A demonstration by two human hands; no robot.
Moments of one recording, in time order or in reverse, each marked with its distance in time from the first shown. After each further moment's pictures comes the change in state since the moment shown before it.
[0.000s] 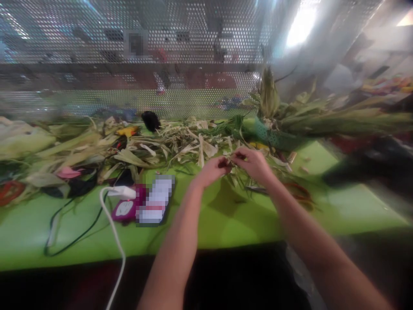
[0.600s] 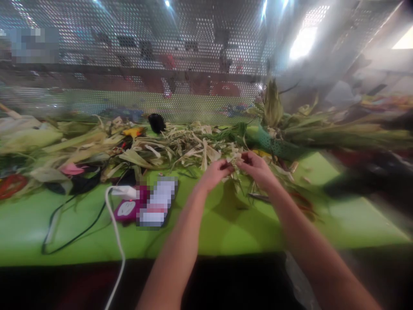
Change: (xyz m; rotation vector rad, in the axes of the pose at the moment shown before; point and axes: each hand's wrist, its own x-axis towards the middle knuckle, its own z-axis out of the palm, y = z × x) left_hand 0.001 -0.002 0.001 -0.131 0.121 0.028; right_hand 0.002 -0.001 0.004 0.376 0.017 0.224
